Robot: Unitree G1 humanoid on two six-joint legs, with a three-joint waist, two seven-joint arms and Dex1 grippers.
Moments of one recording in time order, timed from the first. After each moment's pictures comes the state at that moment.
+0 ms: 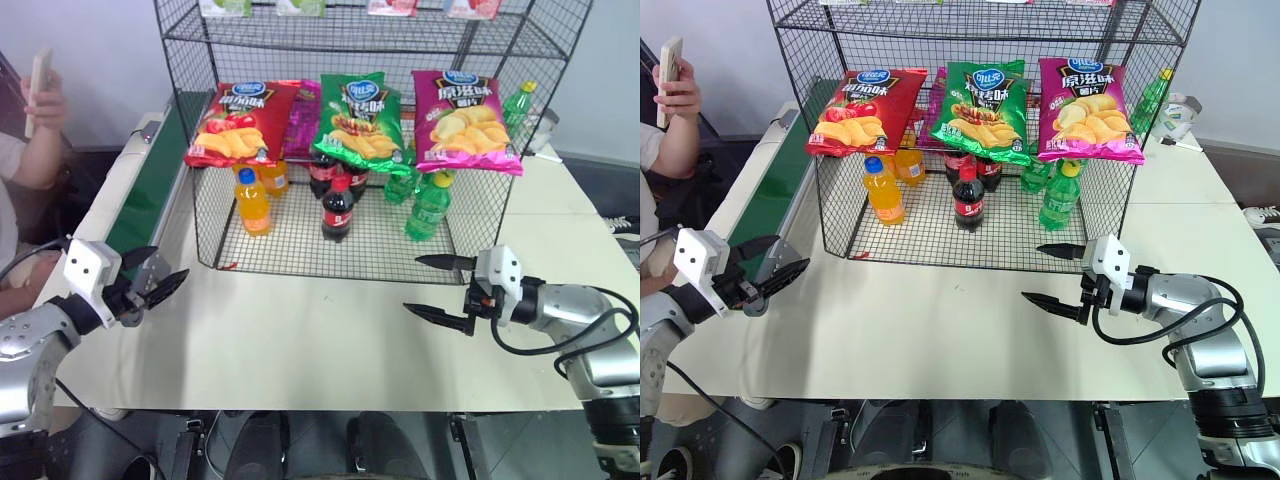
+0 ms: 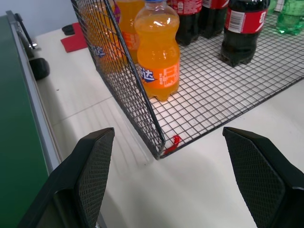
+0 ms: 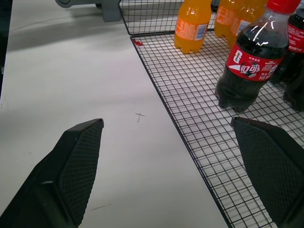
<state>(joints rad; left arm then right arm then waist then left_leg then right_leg) 0.04 0.72 0.41 -0.10 -0.45 0.26 -0.87 -0.13 -0.73 -0.10 -0.09 0.41 0.11 1.16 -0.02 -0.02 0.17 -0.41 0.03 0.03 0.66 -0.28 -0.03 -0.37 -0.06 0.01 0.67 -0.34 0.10</state>
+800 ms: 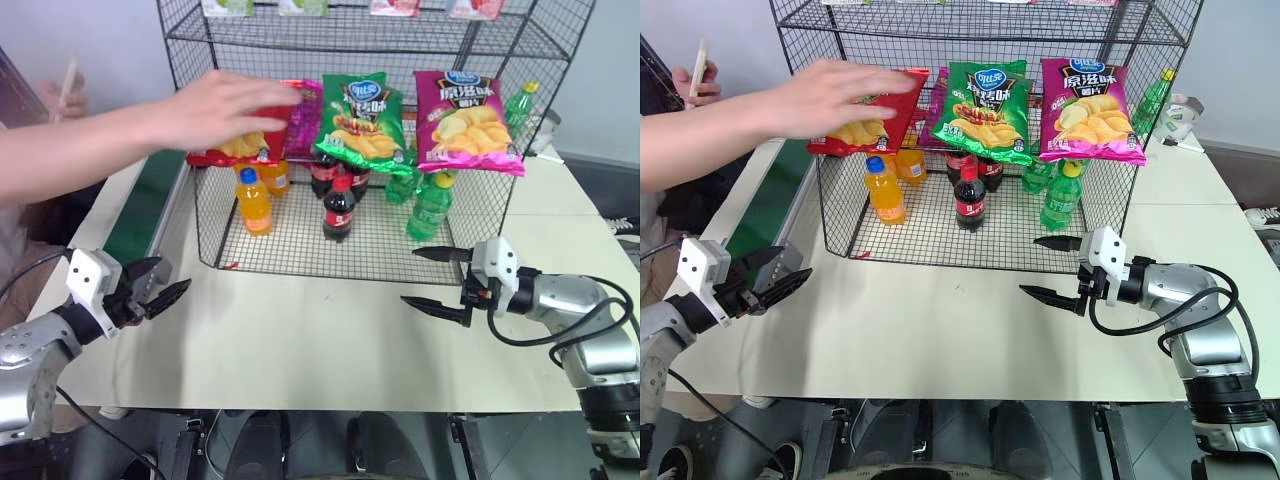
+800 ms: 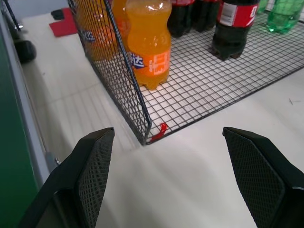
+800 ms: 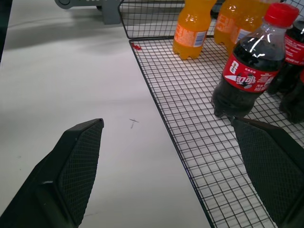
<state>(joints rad) 0.06 0.71 0.41 -0.10 -0.49 0.28 -0.90 -0.19 -0.73 -0.08 -0.05 0.40 0.09 1.17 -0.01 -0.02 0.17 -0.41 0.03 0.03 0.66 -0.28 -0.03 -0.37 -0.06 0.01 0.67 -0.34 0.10</state>
